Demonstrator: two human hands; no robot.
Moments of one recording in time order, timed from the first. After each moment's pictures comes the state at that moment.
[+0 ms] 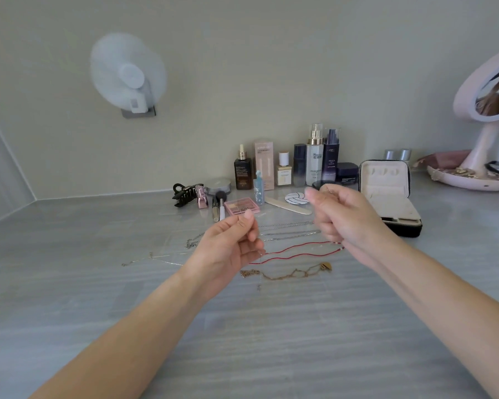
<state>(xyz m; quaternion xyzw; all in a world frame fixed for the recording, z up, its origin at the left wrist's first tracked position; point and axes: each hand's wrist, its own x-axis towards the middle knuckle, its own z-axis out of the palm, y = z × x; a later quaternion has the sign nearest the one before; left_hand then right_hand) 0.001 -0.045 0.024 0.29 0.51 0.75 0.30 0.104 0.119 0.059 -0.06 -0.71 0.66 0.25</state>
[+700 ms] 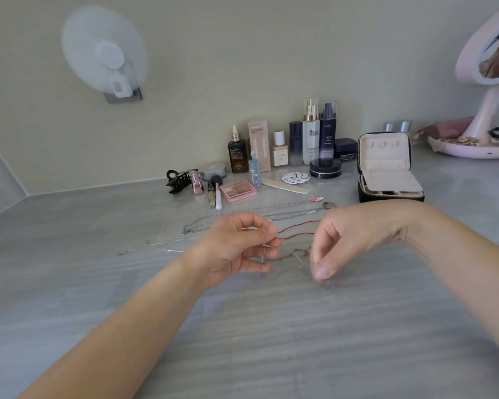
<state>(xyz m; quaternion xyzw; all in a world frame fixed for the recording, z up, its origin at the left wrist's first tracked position) 0.011 -0.046 0.023 0.29 0.64 0.62 0.36 0.121 0.135 0.062 0.05 -0.91 0.34 -0.23</state>
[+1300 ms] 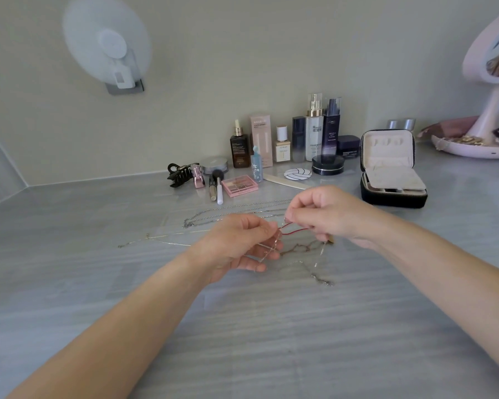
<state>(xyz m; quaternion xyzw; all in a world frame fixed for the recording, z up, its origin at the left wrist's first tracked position) 0.018 -0.046 0.026 0.28 0.71 0.55 0.35 0.102 0.106 0.045 -0.11 -0.86 0.49 0.07</state>
